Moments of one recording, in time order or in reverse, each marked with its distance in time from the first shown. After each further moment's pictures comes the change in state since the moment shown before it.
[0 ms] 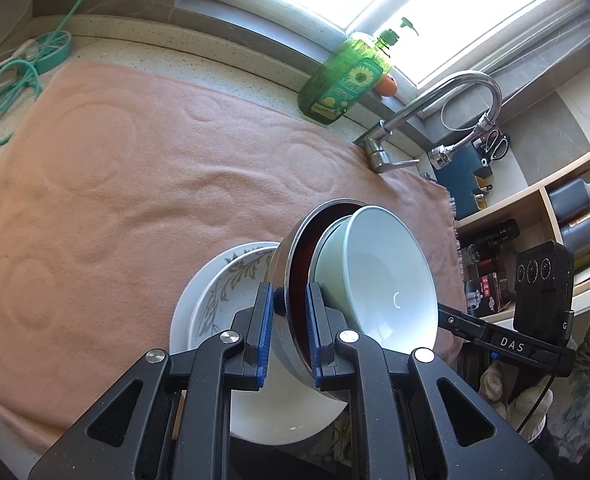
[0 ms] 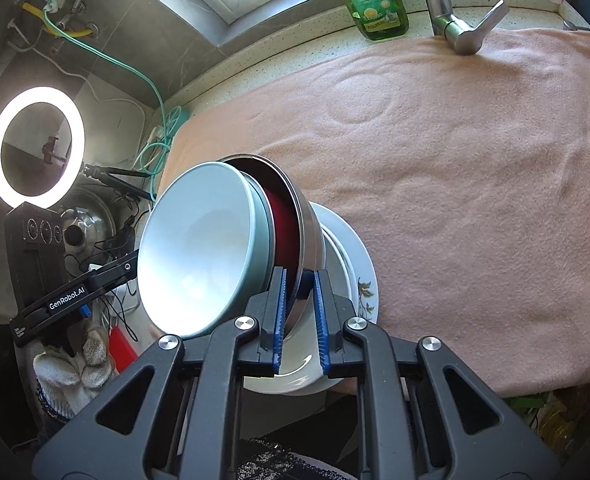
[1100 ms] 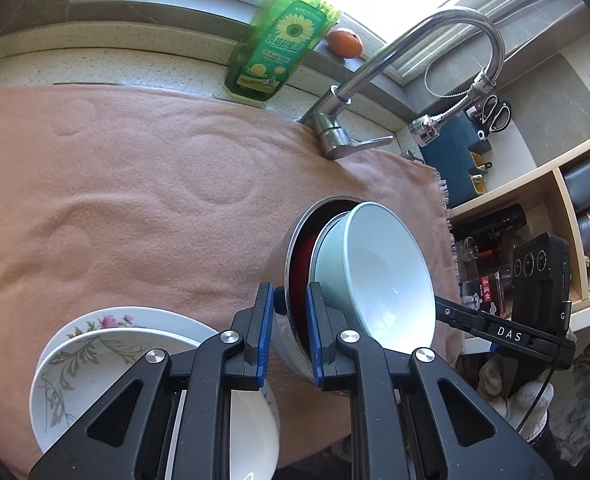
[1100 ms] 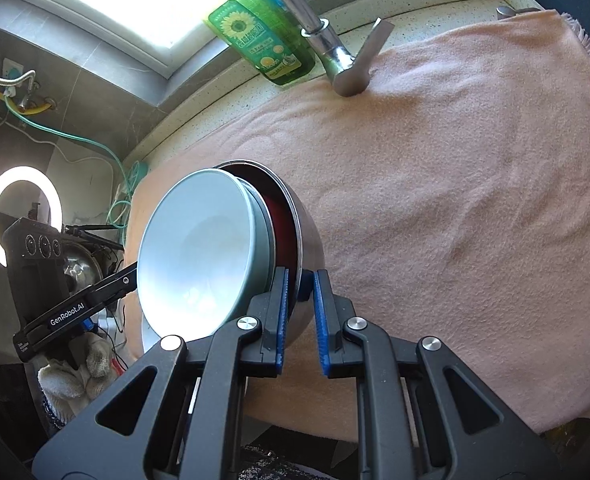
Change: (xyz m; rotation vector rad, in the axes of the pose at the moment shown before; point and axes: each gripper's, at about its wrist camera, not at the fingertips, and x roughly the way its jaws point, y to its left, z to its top) left arm 0.099 -0.090 0.041 0.076 0.075 -0.025; right arm -0.045 -0.127 0.055 0.098 -0.050 -0.002
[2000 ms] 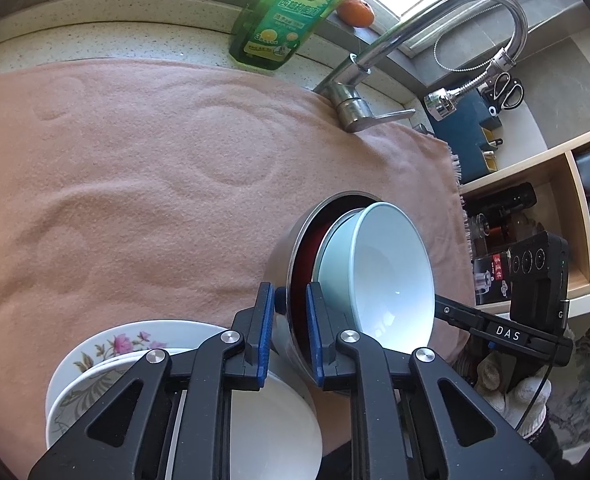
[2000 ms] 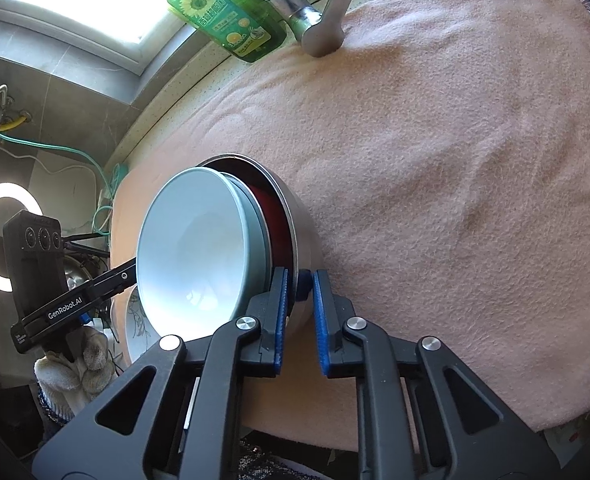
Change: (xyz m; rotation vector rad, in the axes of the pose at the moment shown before) left arm 0.029 0.025 0.008 0.033 0.120 -0.011; right arm 0.042 -0.020 -0.011 0.111 0.042 -0.016
